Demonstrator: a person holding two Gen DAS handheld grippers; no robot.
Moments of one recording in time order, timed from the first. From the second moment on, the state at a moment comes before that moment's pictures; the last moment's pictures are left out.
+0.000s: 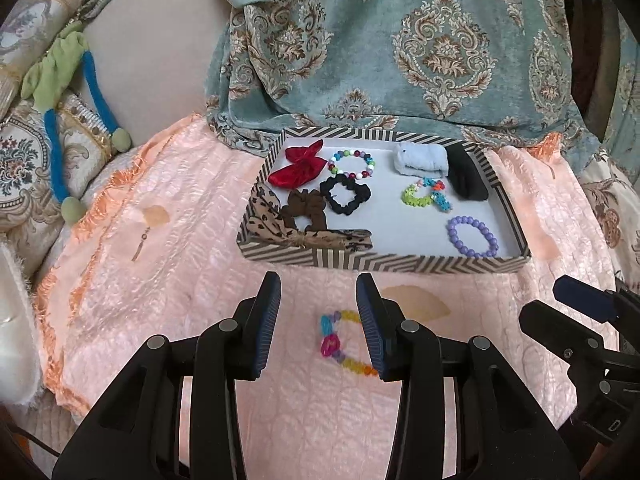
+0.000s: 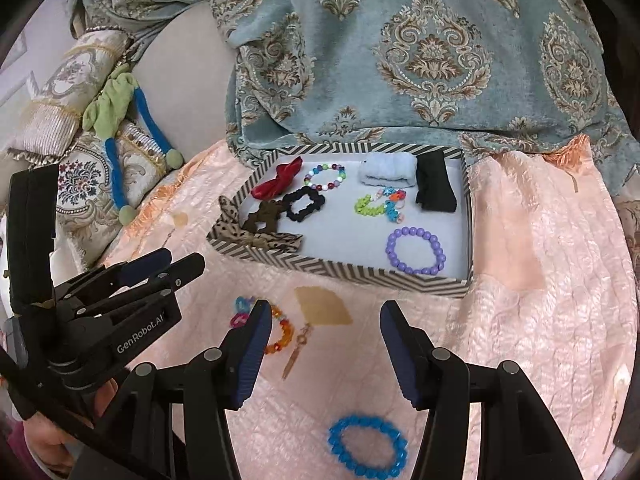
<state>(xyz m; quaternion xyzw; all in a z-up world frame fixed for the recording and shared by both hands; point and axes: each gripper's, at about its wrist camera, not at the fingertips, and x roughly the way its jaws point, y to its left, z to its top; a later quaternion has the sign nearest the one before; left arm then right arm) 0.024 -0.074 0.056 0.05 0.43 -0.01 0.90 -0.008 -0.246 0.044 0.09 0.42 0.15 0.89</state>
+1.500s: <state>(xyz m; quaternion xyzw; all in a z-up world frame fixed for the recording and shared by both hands) 0.012 -0.033 0.039 -0.03 0.49 -0.03 0.87 -0.043 -0.268 0.013 0.08 0.46 0.13 0.87</state>
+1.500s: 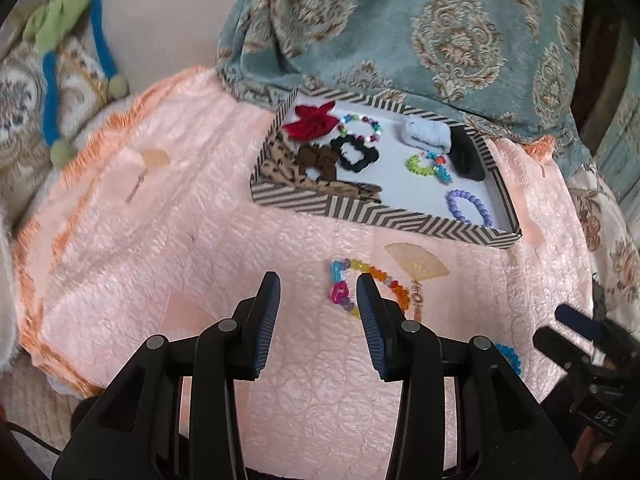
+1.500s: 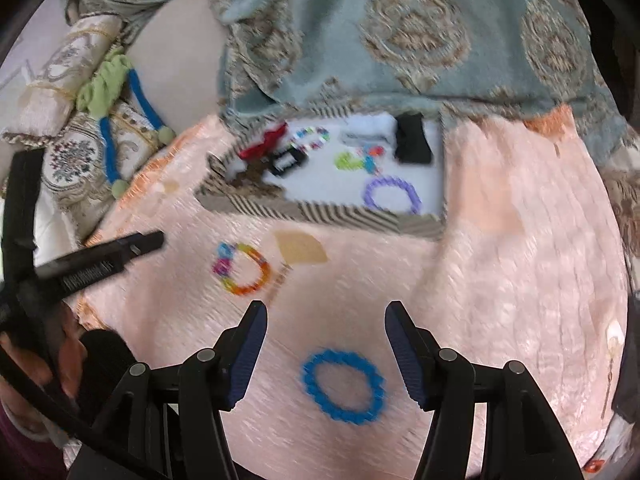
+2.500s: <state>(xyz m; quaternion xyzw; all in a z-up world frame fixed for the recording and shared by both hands) 0.073 -0.041 -0.031 -0.07 0.56 -0.07 0.82 -0.037 -0.283 -0.033 0.09 0.47 0.15 0.87</state>
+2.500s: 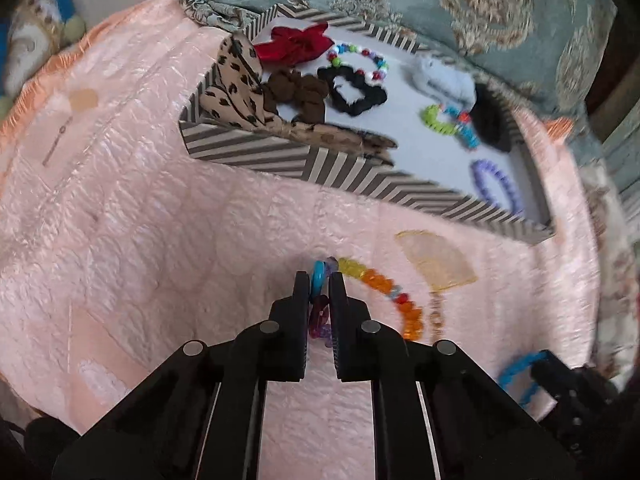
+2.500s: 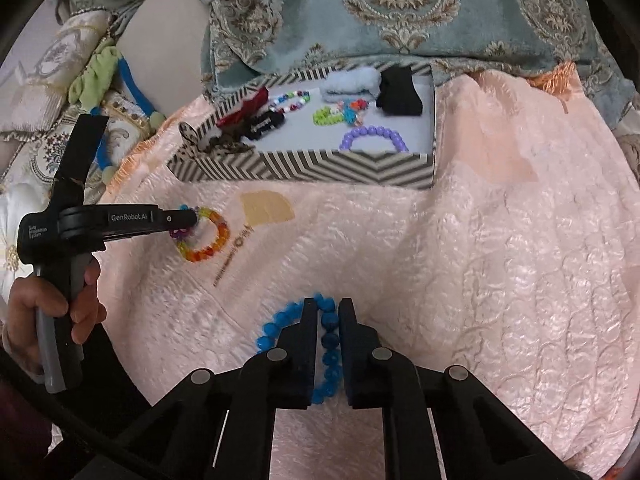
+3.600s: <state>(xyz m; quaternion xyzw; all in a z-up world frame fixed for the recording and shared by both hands) 0.047 -0.062 0.059 -0.04 0.49 -0.10 0.87 -0.032 -0.288 0.005 0.06 0.44 0.15 0.88</state>
